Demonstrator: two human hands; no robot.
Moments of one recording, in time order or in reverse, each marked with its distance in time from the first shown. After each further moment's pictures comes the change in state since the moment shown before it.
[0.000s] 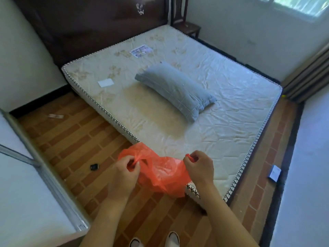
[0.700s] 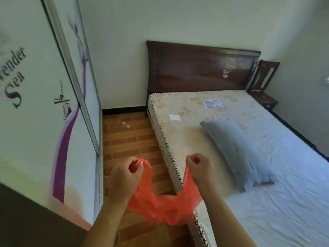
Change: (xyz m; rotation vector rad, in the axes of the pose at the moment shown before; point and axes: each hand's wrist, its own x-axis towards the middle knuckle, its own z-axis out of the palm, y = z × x) left_hand -0.007 -0.025 -0.176 0.105 0.535 -0.223; right_hand -0.020 -0.230 0.091 0.096 -0.341 -0.444
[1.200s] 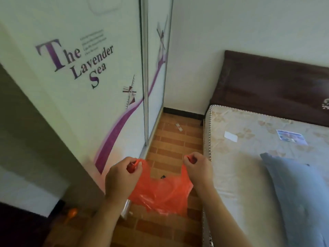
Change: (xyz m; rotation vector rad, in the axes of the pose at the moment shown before) left_hand -0.033 0.003 -0.026 0.202 0.347 -0.357; right_hand 0.046 -0.047 0.078 -0.047 -0.446 -0.370
